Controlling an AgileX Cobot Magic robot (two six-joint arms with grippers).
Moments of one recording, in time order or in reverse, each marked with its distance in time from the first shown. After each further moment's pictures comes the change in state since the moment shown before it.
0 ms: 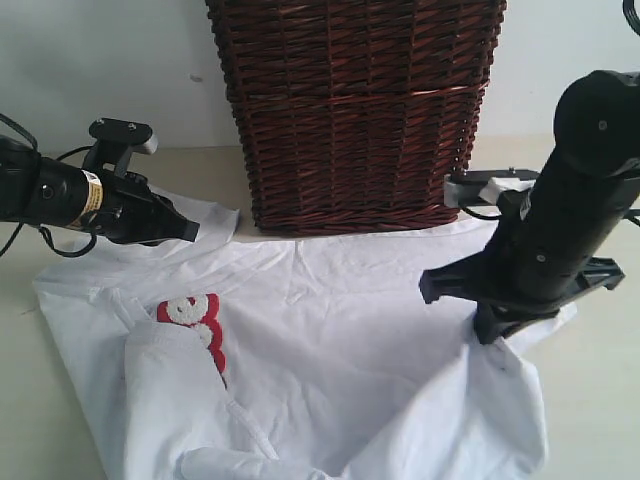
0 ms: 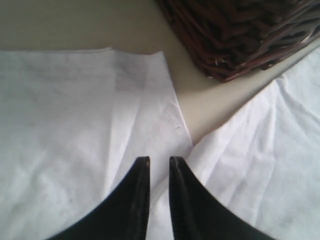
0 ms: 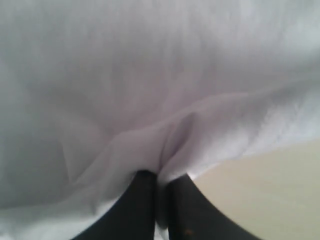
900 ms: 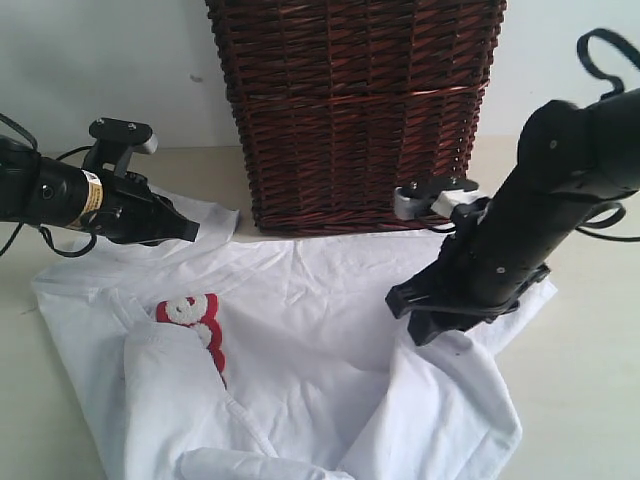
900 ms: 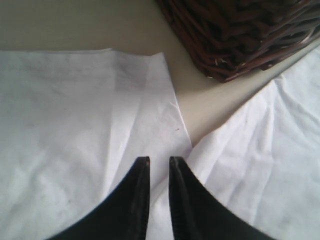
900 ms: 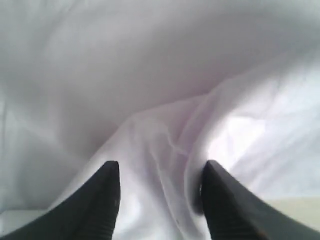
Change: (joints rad) left arm 0.000 0.000 0.000 0.000 0.000 0.000; right arm 0.000 0.113 -0.018 0.213 -0.148 -0.399
